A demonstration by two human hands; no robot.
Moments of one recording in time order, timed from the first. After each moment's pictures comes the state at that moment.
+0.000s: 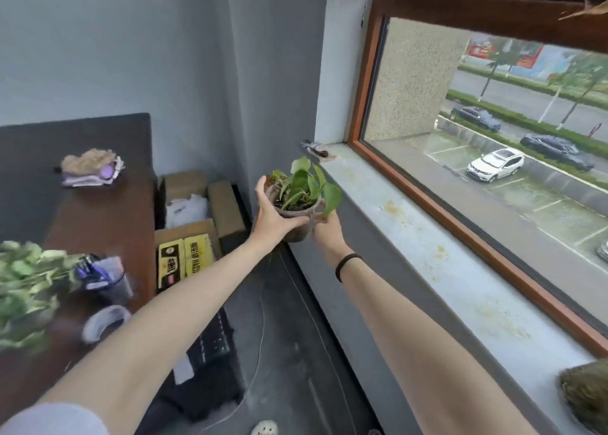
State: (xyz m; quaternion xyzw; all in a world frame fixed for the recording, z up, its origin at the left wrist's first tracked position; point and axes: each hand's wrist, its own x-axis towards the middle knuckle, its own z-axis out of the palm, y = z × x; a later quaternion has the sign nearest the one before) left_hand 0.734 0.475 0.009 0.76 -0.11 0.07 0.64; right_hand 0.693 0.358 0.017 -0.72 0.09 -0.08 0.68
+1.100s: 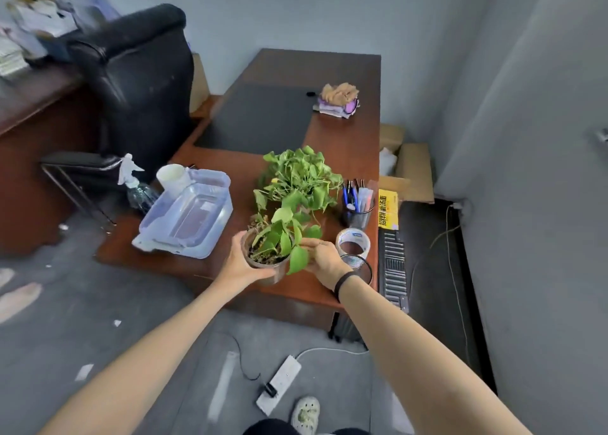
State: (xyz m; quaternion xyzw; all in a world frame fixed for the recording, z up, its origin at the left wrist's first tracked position) left_hand 0.486 1.003 -0.116 0.81 0.23 0.09 0.52; right_hand 0.599 0.845 -0.111 -0.63 0.08 0.38 0.66
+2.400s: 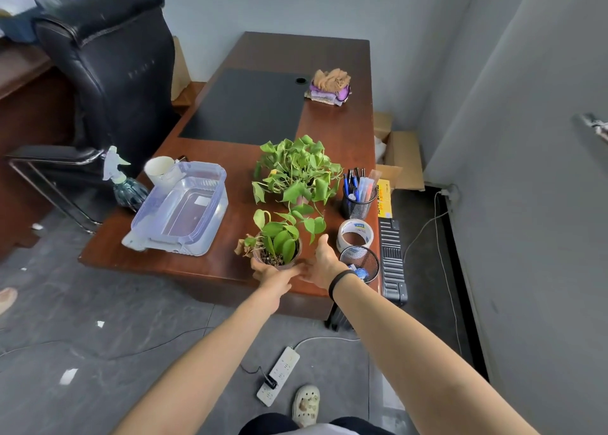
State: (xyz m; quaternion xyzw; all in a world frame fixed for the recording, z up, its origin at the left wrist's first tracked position) left_hand 0.514 0.950 -0.170 0.55 0.46 0.03 0.70; right_hand 0.580 0.873 -0.115 -0.54 0.27 0.43 0.67
